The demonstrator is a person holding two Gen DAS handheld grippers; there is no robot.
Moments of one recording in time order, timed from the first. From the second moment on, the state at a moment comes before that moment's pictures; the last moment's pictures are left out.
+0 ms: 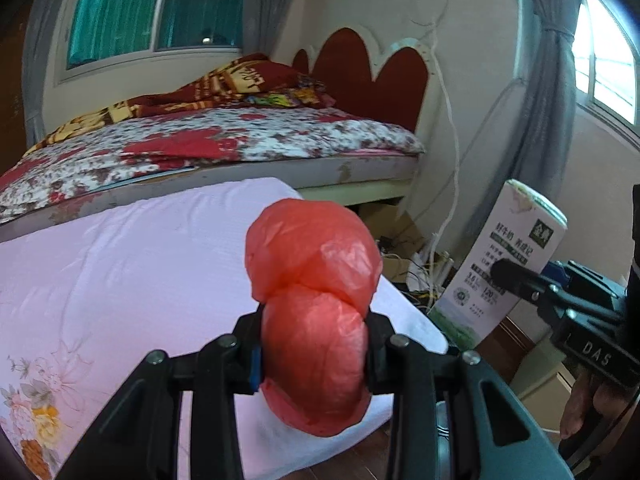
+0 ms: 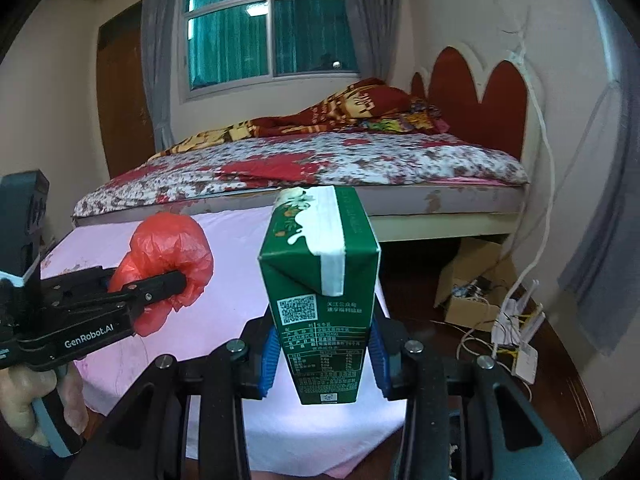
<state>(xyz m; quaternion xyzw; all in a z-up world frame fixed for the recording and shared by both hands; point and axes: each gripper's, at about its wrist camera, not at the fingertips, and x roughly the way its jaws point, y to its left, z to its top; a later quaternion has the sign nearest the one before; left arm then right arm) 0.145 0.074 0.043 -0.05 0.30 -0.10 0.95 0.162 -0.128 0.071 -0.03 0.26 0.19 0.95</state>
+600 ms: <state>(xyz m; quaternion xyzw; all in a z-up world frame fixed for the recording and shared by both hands) 0.133 -0.068 0.000 0.01 0.34 -0.23 0.91 0.111 -0.288 0.021 0.02 0.29 0.09 0.95</state>
